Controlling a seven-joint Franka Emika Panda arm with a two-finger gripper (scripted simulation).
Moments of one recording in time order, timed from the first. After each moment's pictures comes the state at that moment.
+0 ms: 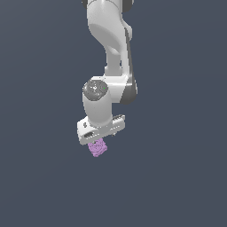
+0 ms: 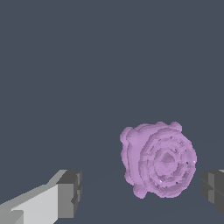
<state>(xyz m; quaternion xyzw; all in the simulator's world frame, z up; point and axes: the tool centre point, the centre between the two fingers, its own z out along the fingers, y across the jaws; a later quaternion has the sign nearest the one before) 0.058 -0.046 0.116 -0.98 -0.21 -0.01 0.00</state>
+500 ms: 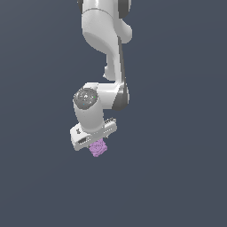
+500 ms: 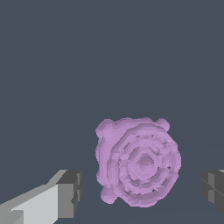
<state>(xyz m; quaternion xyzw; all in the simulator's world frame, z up) 0.064 -0.078 0.094 -0.97 -0.26 0.00 0.00</state>
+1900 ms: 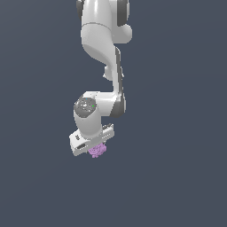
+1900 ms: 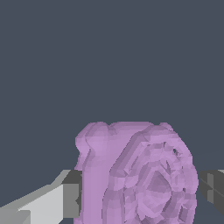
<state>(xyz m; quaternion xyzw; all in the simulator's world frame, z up) 0.076 -0.089 0.059 -0.96 -0.27 -0.02 -0.01</state>
